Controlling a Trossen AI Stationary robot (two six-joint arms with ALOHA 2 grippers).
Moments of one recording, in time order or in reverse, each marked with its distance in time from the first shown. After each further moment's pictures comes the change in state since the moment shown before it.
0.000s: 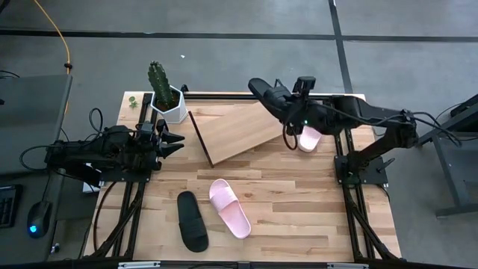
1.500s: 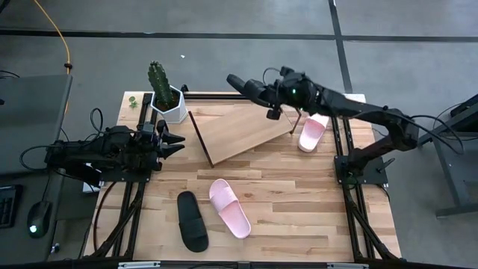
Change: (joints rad) left arm 0.000 0.000 0.000 -0.032 0.000 0.000; right arm -0.398 -0.033 -0.485 0.807 -0.516 -0.125
